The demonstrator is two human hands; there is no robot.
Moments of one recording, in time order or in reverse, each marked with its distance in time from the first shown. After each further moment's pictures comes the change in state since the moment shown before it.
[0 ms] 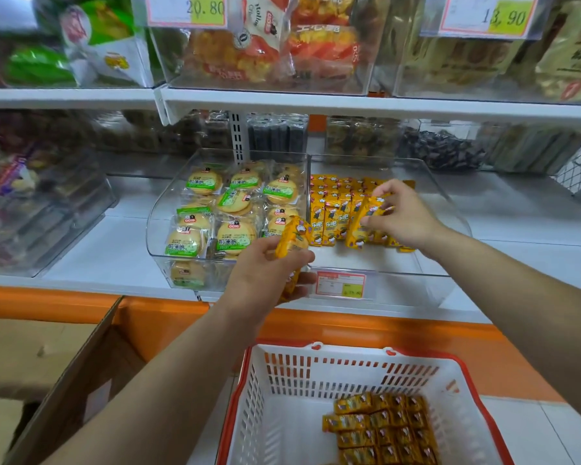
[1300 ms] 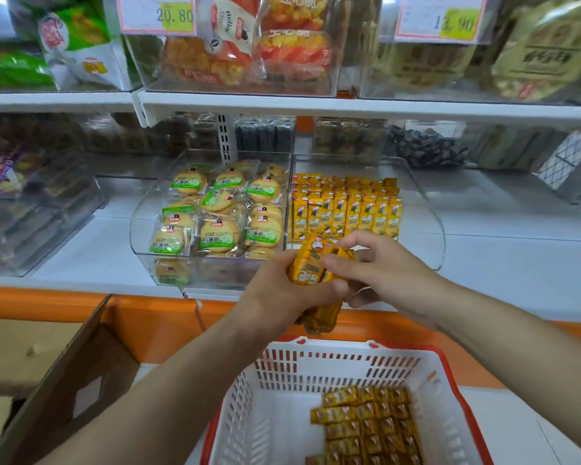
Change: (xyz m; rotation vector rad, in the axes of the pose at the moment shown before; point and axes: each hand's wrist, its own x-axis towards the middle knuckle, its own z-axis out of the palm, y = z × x) left_hand -0.021 -0.016 0.034 0.179 -0.230 0.080; right_hand -0.123 -0.048 -0.007 0.437 -0.376 0.152
